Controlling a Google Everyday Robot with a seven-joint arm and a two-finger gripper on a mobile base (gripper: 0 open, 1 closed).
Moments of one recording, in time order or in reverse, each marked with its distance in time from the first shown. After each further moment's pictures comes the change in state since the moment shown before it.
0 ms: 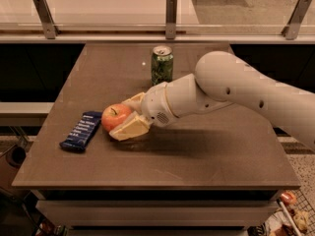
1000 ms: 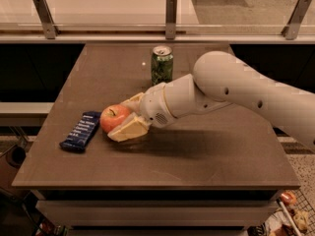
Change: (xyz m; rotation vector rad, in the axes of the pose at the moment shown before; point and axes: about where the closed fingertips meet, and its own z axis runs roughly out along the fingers) arm -0.003 0.004 0.003 -0.008 0.002 -0.008
